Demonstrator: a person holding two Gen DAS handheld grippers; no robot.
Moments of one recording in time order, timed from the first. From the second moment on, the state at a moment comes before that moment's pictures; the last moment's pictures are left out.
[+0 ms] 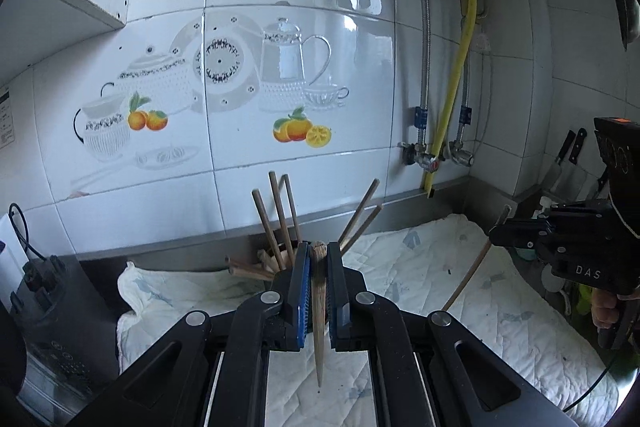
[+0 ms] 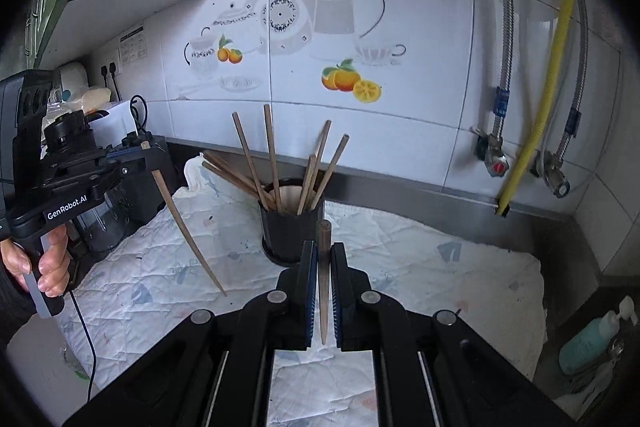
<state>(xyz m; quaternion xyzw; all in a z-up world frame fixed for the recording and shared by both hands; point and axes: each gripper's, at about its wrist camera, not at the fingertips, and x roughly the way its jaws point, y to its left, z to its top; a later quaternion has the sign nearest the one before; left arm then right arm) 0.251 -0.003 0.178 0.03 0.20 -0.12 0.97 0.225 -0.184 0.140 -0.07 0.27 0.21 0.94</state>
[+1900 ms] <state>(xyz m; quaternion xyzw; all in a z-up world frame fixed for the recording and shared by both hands) 0.374 0.018 0.185 -0.02 0.17 -0.08 0.98 0.346 -0.125 0.154 -0.03 0.26 0.24 0.93</state>
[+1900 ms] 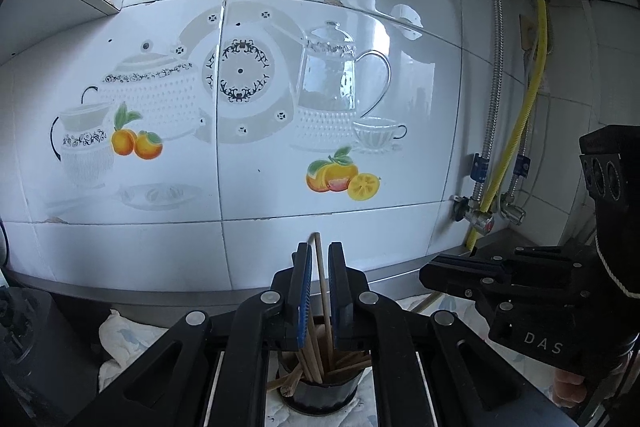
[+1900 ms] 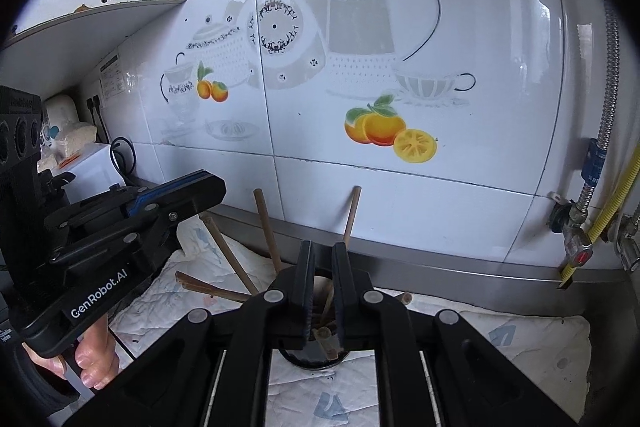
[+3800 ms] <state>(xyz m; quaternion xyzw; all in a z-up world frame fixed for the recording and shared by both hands) 0.136 0.038 0.107 -0.02 0.25 0.02 0.97 0.135 -0.132 0.084 -0.03 0.28 0.12 0.95</state>
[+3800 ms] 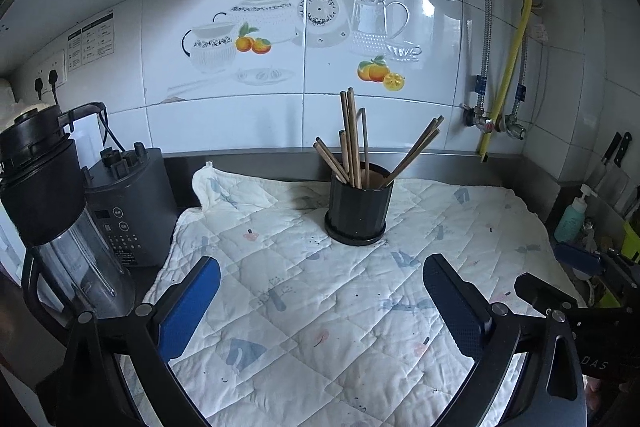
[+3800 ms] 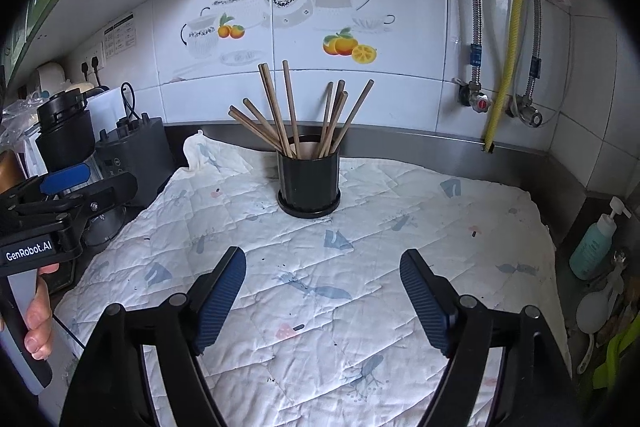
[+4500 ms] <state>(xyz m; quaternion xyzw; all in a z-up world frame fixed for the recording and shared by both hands) 0.124 0.046 0.078 -0.03 0.29 0.02 0.96 0.128 -0.144 0.068 0.00 0.30 0.10 0.95</state>
